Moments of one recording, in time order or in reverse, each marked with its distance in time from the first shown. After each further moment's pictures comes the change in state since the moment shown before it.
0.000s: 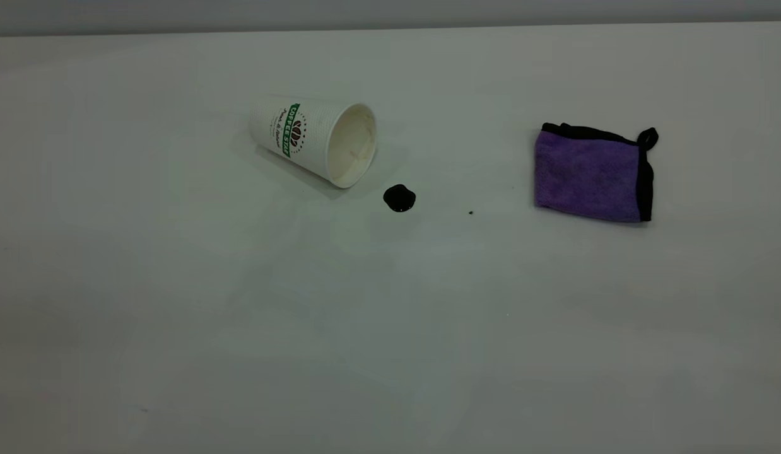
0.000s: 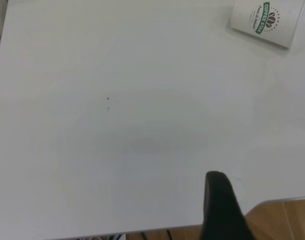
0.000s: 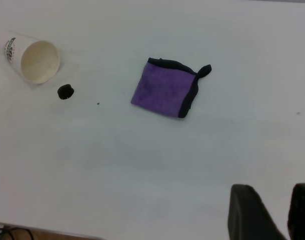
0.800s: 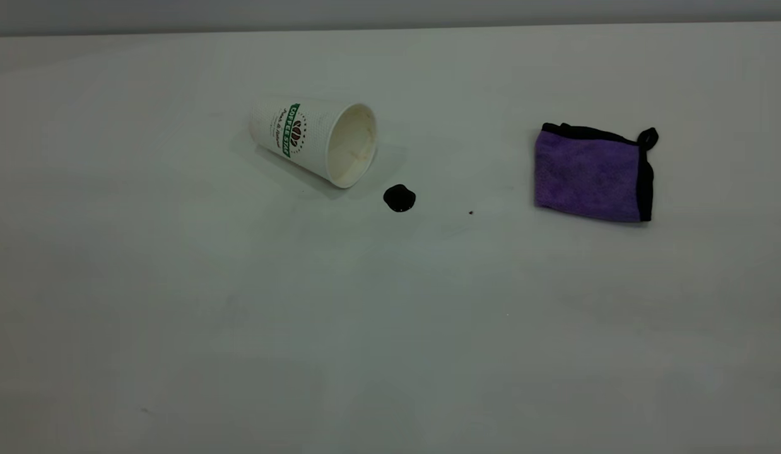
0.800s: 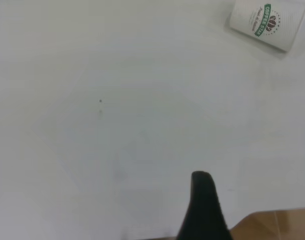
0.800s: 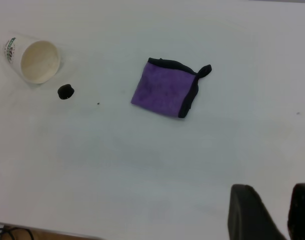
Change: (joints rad) left arm 0.000 0.394 -0.078 -0.021 -0.192 -0.020; right arm 0.000 0.000 0.000 0.000 0.000 0.000
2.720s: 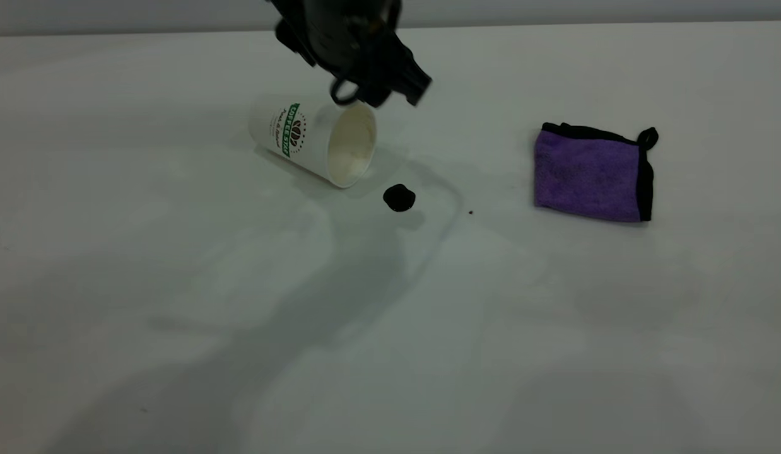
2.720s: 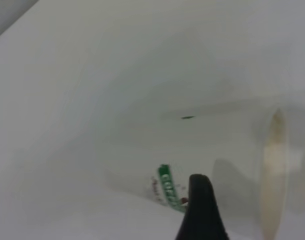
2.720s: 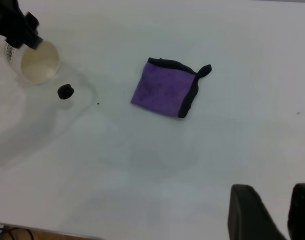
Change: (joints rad) left arm -0.702 1.924 -0.907 1.025 -0.392 -0.978; right arm 0.000 0.000 0.000 0.000 0.000 0.000
